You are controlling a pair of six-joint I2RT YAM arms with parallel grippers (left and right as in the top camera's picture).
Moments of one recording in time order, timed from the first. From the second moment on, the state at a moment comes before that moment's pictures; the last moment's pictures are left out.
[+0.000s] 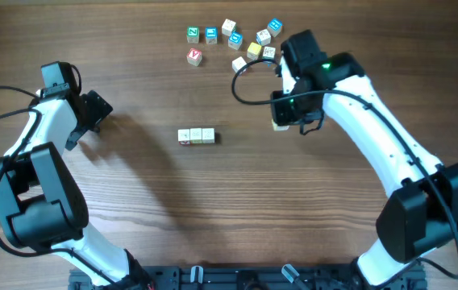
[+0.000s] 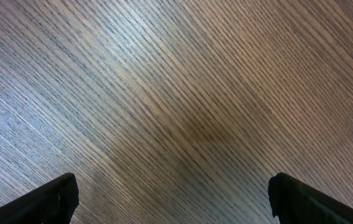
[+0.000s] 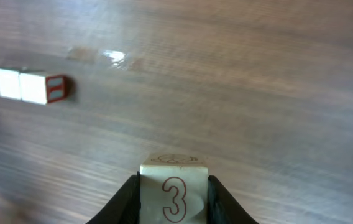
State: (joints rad) left arm 0.29 1.89 1.19 -0.54 -0.14 -0.52; right arm 0.41 1.80 1.53 -1.10 -0.12 0.28
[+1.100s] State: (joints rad) left arm 0.29 1.89 1.19 -0.54 -0.14 -0.52; right arm 0.65 1.84 1.20 -0.53 0.01 0.68
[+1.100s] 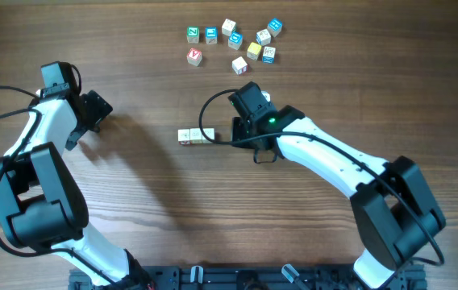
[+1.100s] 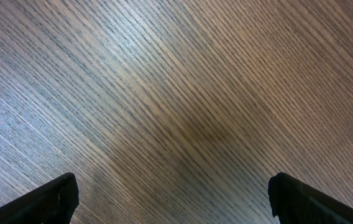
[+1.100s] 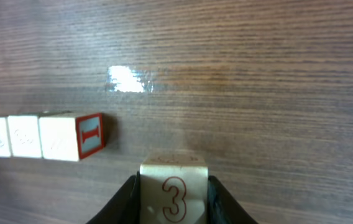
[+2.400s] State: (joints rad) left arm 0.29 1.89 1.19 -0.54 -0.14 -0.52; right arm 0.58 1.98 1.20 -0.16 0.19 0.74
